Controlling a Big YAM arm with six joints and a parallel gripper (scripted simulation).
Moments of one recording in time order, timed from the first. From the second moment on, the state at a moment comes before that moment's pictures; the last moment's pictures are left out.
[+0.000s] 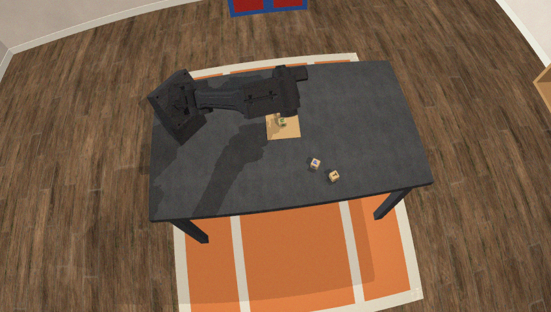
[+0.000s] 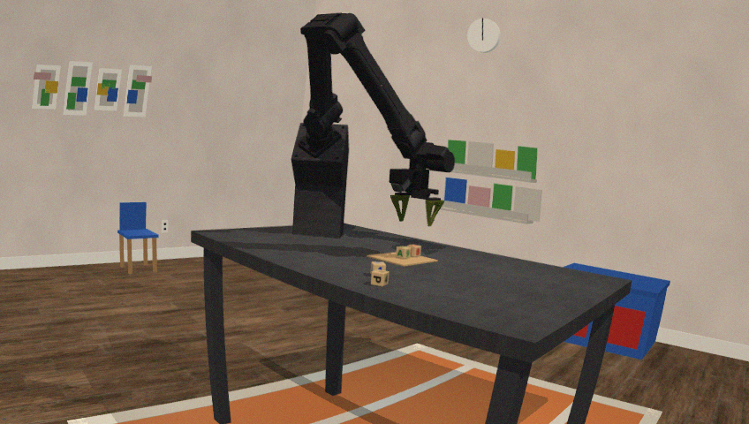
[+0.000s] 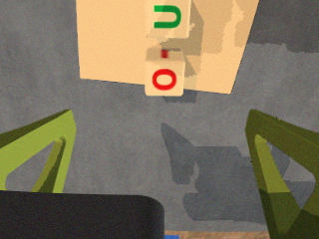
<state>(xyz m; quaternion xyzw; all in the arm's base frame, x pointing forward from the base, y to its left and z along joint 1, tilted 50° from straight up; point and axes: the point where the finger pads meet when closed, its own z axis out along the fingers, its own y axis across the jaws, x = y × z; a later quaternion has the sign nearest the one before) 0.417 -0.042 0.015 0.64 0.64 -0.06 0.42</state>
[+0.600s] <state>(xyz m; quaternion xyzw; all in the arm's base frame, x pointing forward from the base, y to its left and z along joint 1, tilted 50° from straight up) 0.473 -0.227 0.235 0.60 0.67 -0.08 0.43</state>
